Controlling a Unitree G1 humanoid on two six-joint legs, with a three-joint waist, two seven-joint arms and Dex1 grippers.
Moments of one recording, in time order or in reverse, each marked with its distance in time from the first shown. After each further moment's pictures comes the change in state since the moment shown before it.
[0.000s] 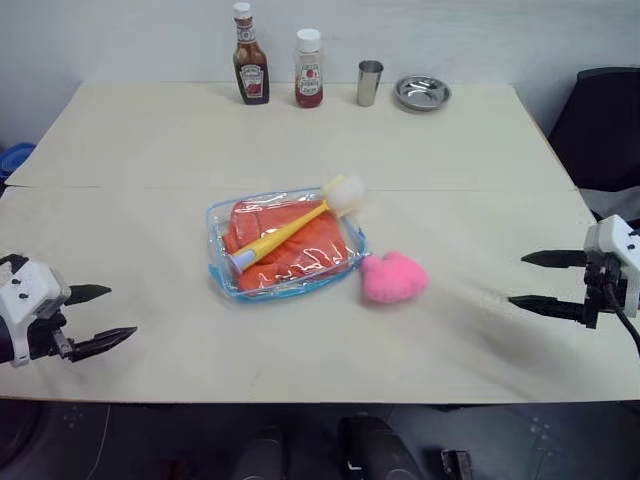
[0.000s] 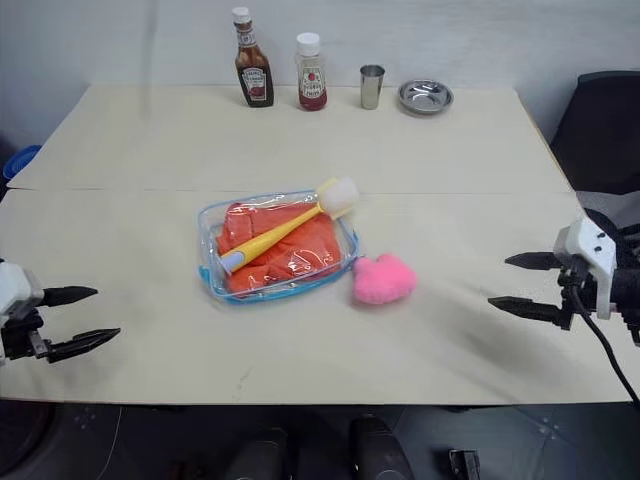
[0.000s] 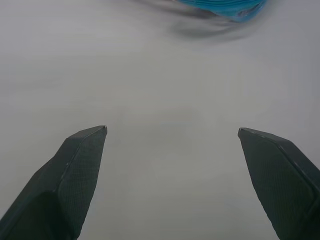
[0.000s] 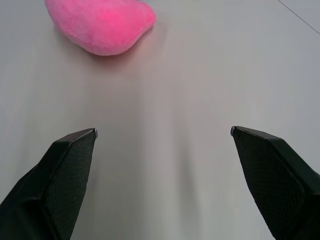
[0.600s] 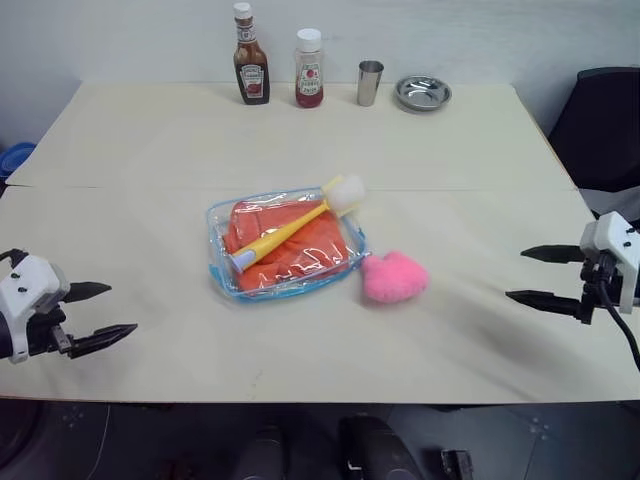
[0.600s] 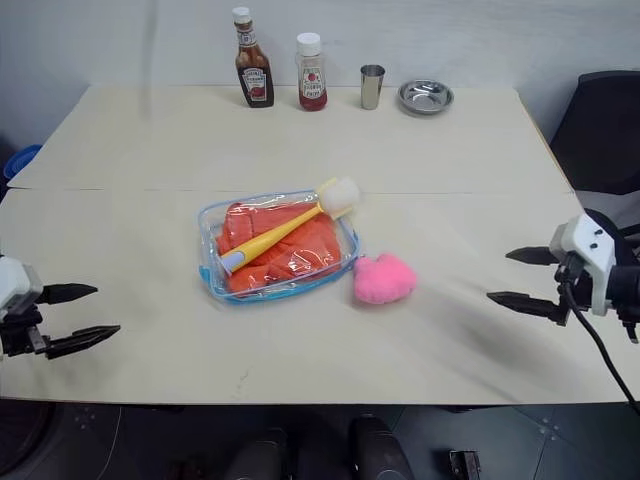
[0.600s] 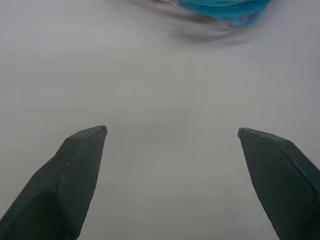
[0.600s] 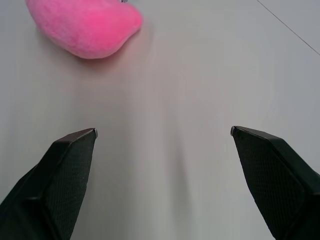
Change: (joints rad) left arm -0.030 0.013 0.001 -0.018 -0.003 0.053 0.000; right arm 0.002 0.002 0.000 -0.038 -0.002 0.007 -0.070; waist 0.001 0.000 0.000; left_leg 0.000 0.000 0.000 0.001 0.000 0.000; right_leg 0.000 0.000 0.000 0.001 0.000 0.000
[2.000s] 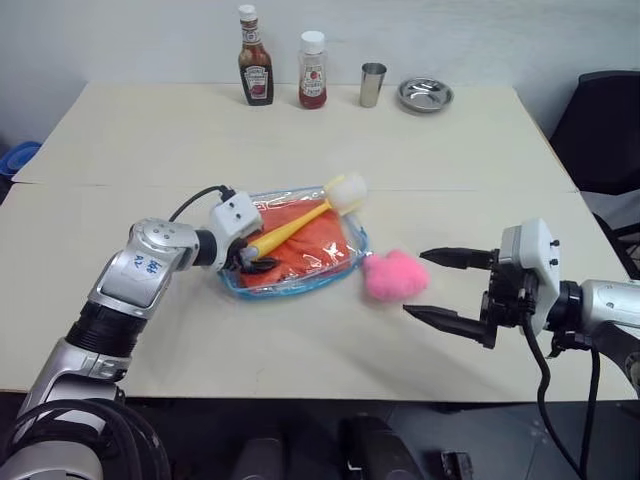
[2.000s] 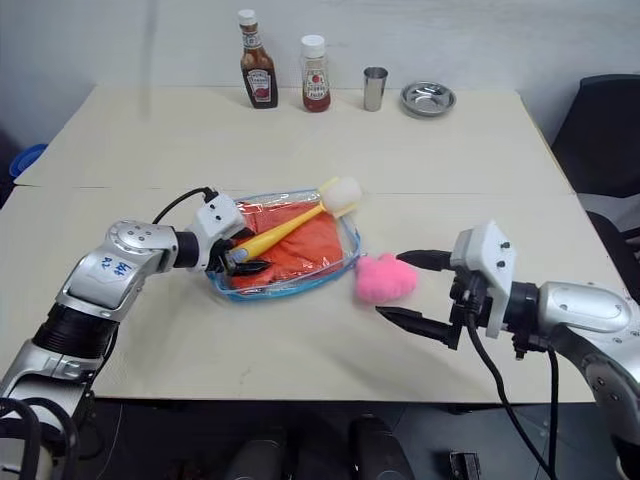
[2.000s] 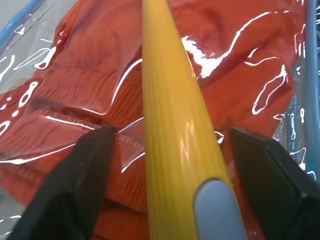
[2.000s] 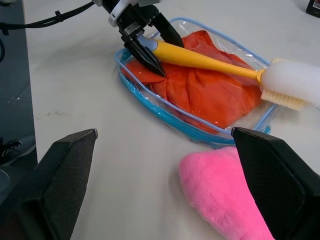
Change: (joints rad) left arm -0.865 -0.329 -0.837 0.109 0.202 0.268 0.321; right arm 0.062 0.201 0.009 -0.762 0.391 0.396 -0.420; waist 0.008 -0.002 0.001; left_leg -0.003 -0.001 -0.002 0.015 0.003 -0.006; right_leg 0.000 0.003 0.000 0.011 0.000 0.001
